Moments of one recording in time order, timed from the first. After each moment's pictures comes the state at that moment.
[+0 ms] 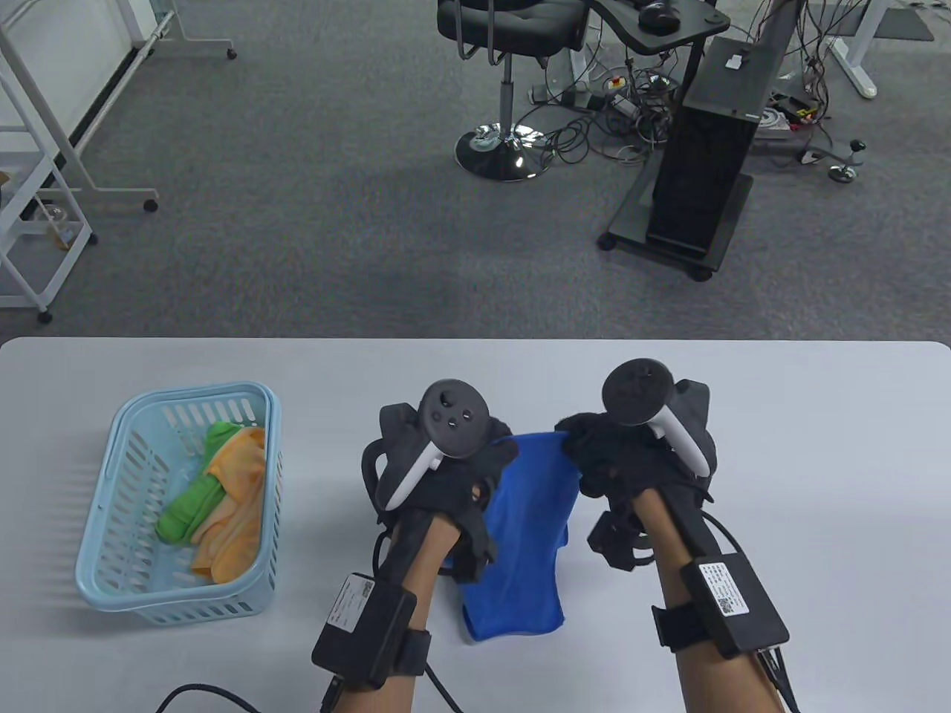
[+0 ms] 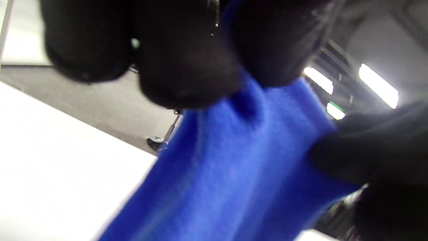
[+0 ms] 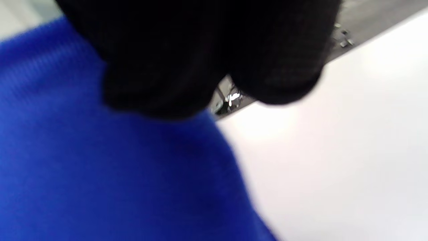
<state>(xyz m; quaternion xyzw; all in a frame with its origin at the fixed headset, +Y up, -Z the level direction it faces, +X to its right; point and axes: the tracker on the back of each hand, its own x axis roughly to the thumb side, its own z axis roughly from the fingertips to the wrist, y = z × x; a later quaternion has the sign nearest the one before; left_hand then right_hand) -0.072 -0.564 -0.353 -0.01 -0.03 0.31 0.95 0.155 -0.584 -0.380 -0.06 0.09 0.93 0.34</state>
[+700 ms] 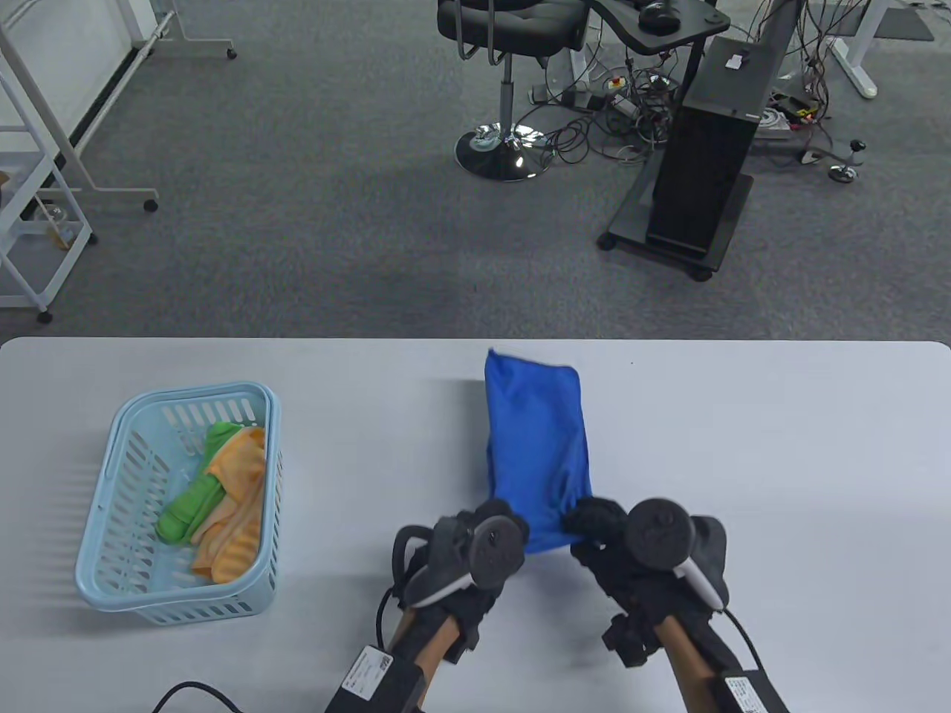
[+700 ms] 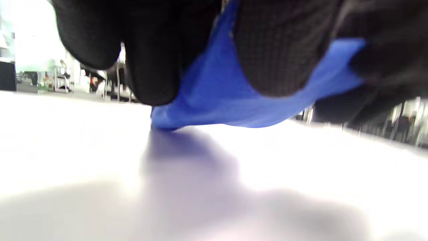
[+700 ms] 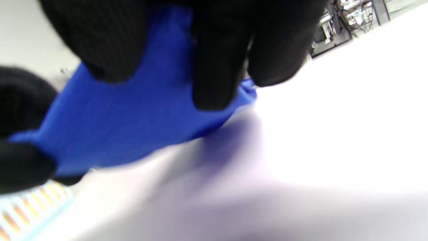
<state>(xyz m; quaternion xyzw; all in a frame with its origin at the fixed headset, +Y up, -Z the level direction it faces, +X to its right) -0.035 -0.740 -0.274 -0.05 -0.20 0.01 0.98 0.175 -0.747 -0.287 0.08 0.04 0.96 0.25</state>
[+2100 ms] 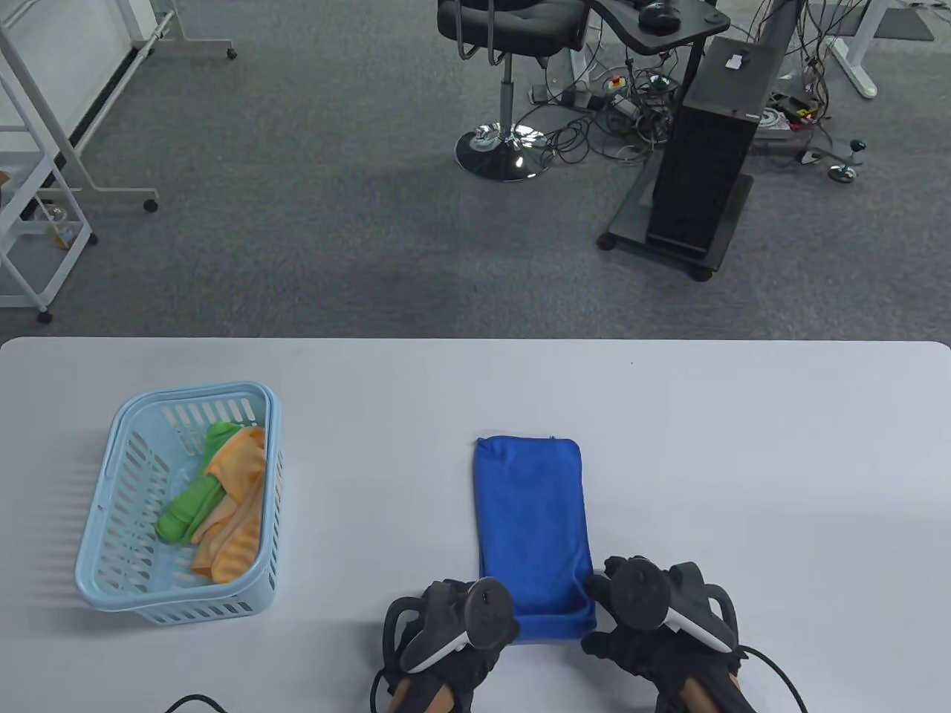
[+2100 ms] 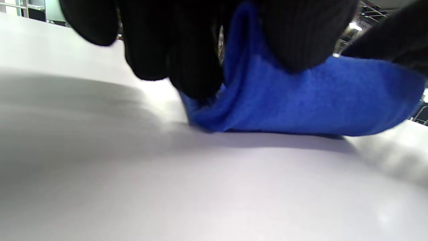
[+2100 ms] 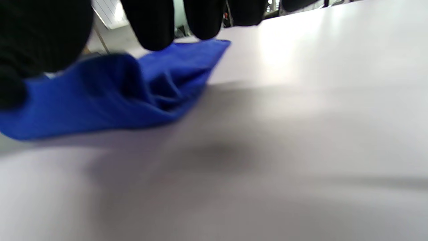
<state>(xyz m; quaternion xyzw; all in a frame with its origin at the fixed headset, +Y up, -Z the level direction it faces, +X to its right) -0.047 -0.762 -0.250 -0.11 -0.14 0.11 0.98 0.184 -0.742 -0.254 0.13 0.15 0.97 0.14</state>
